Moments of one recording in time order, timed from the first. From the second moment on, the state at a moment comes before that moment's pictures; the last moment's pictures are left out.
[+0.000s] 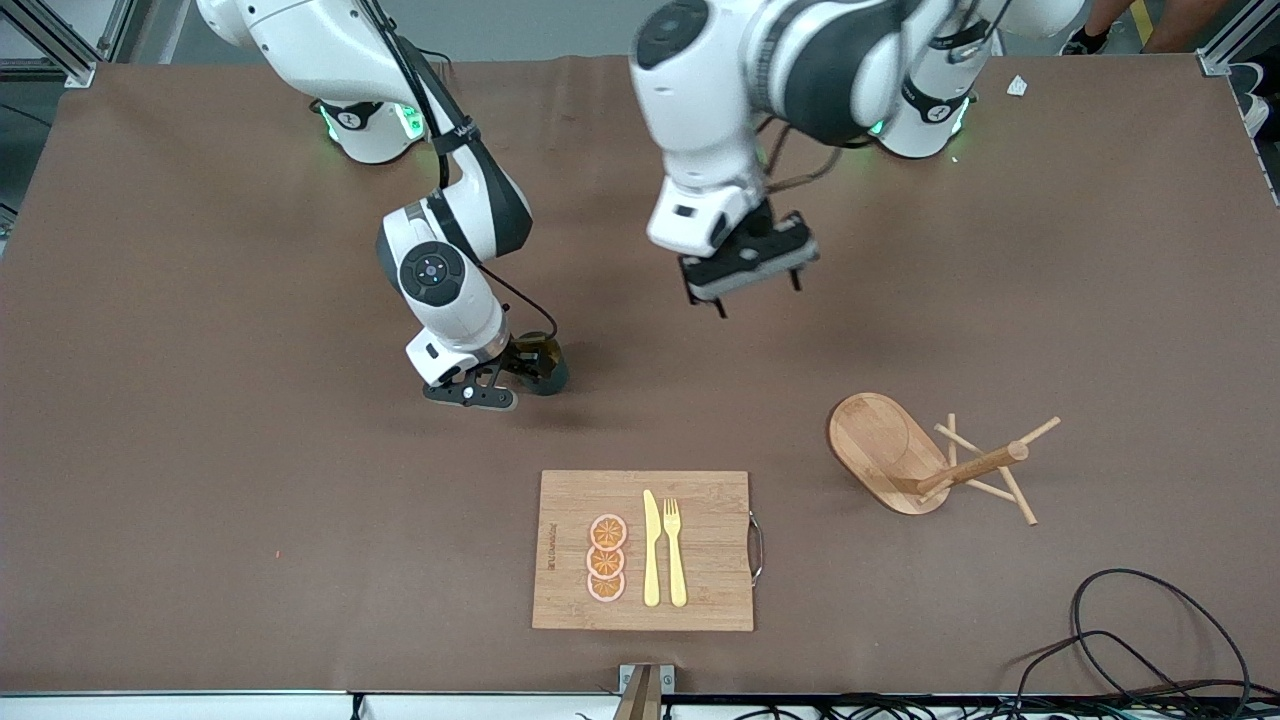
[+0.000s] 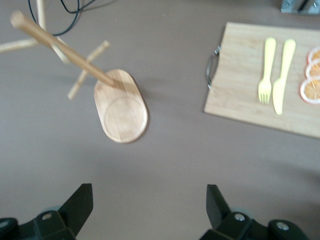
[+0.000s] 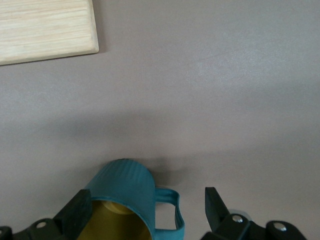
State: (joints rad) left arm -0.65 0.30 -0.09 -1.48 0.40 1.74 -1.03; right arm 0.63 0.44 -0.12 -1.92 0.09 2.37 0.57
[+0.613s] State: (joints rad) left arm -0.31 0.24 -0.09 -1.45 0.28 1.72 -0.73; right arm 0.63 0.42 -0.13 -1.92 0.09 2.37 0.51
